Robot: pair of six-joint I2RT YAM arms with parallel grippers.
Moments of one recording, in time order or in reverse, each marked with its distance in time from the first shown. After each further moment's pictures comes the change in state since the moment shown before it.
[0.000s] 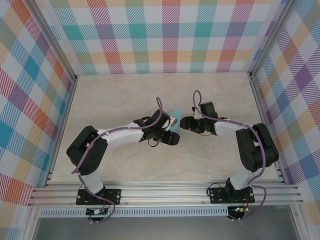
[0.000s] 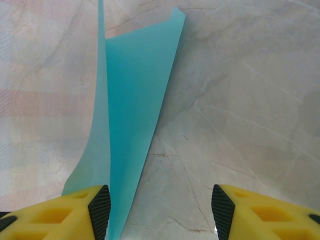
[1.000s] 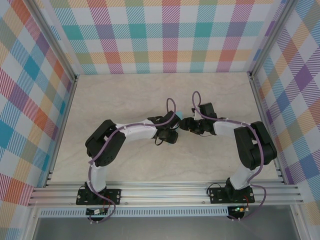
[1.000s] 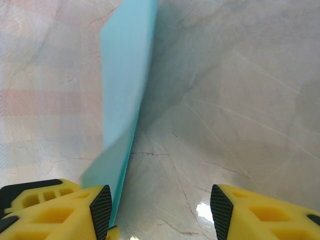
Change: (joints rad) left arm -0.043 0.199 0.176 -0.129 -0.243 0.003; right arm 0.000 0.032 0.000 0.003 -0.001 0.008
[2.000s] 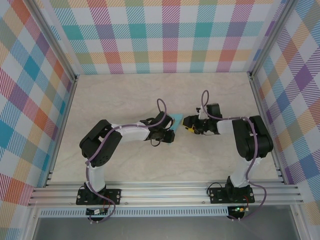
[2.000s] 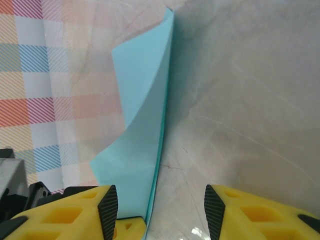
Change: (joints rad) left arm 0.074 -0.056 -0.170 0.241 0.171 -0.091; right arm -0.125 0.135 -0.027 0.224 -0.312 0.152
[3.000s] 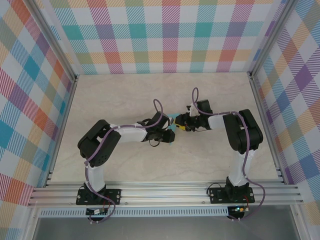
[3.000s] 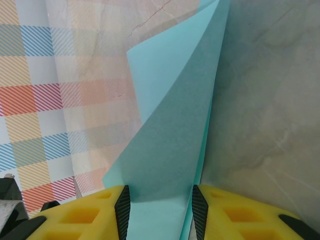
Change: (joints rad) left arm 0.029 -0.018 -0.066 0.115 0.089 -0.039; right arm 0.093 0.125 0.157 -0.037 -0.023 0.040
